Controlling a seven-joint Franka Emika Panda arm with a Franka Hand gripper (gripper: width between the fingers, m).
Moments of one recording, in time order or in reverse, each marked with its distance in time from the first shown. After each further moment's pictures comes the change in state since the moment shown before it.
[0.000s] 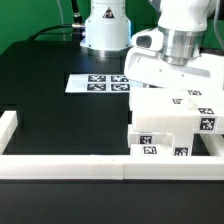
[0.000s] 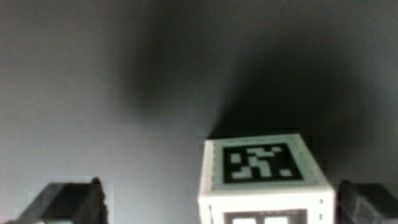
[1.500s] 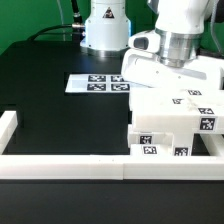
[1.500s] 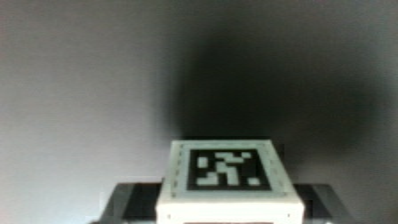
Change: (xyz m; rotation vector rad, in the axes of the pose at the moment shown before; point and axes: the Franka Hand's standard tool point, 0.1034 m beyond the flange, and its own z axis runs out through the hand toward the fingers) arm 0.003 0.016 -0.003 0.000 0.011 -0.005
